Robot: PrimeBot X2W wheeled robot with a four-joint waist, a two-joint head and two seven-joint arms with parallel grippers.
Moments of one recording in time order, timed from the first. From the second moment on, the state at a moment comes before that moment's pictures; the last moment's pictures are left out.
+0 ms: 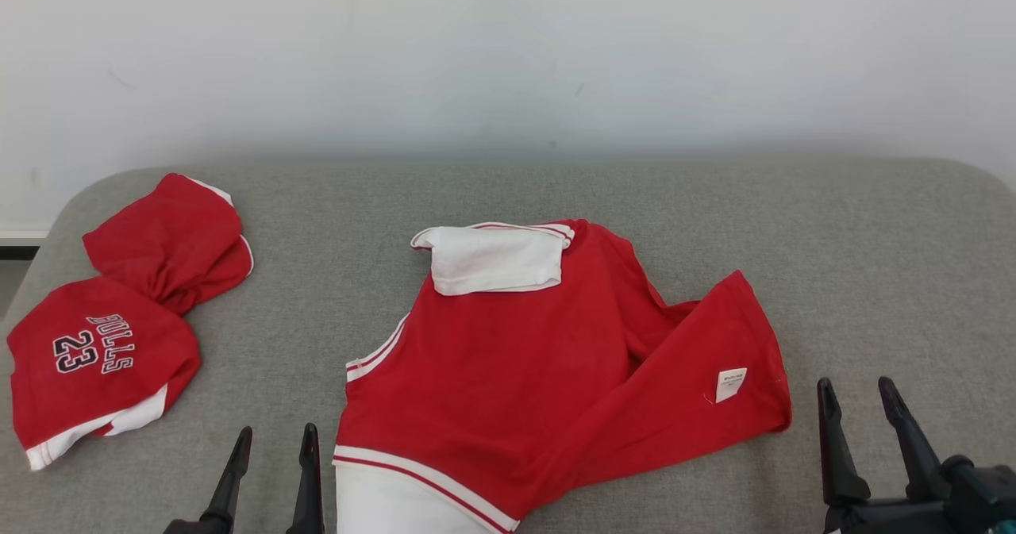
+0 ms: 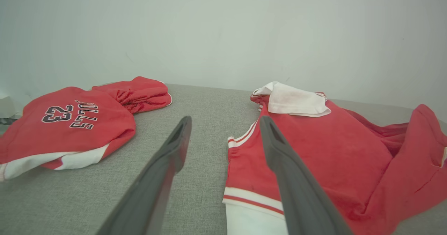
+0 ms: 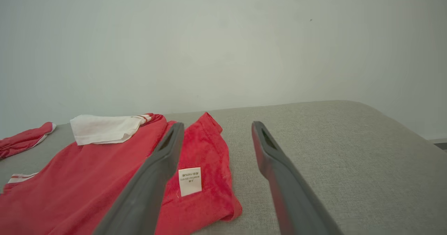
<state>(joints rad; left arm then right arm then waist) 0.04 0.05 -0.02 0.15 -0.18 -0.10 -0.26 0.01 -0.17 -0.01 0.16 0.28 0.13 -0.26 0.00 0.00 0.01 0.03</state>
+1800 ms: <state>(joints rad) 0.09 0.09 -0.09 0.23 -0.16 -0.12 -0.25 0.03 -0.21 0.04 0.20 0.24 0.13 -0.26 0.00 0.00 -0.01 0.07</state>
